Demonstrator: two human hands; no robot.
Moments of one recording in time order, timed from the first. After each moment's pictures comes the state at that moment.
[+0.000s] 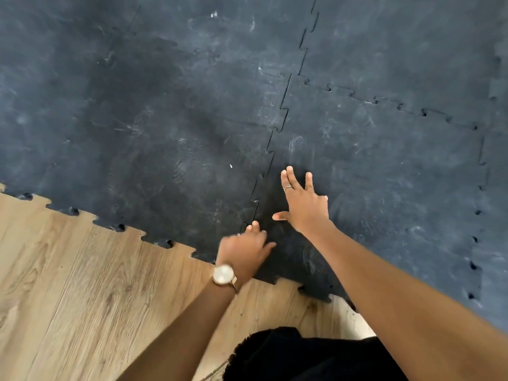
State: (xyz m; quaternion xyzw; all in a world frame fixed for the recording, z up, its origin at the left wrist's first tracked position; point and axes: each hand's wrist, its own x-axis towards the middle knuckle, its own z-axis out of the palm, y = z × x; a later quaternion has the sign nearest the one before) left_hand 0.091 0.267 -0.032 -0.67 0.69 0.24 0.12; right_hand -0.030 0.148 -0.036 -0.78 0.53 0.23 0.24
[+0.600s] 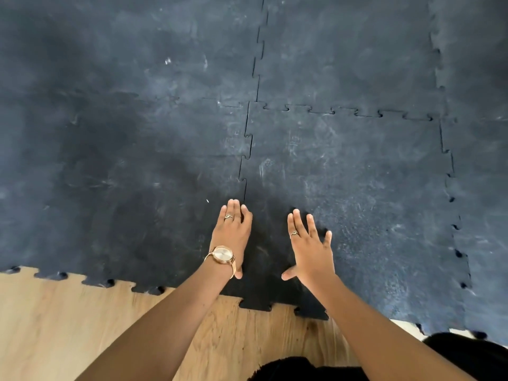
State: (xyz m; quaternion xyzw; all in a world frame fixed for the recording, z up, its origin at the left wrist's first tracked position) left_hand 0.097 0.179 -0.026 -0.57 0.73 0.12 0.36; right_hand -0.078 0.196 -0.038 -0.73 0.58 0.24 0.26
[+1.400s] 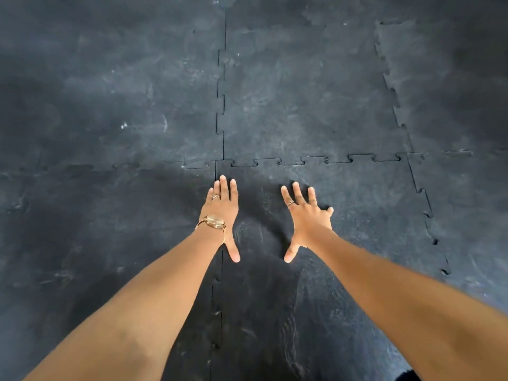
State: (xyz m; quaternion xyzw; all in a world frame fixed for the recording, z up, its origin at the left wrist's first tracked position) left_hand 0.082 -0.031 -0.023 -0.56 0.74 0.16 0.33; right_hand -0.113 -0.006 -0.040 -0.68 0.63 0.27 0.26
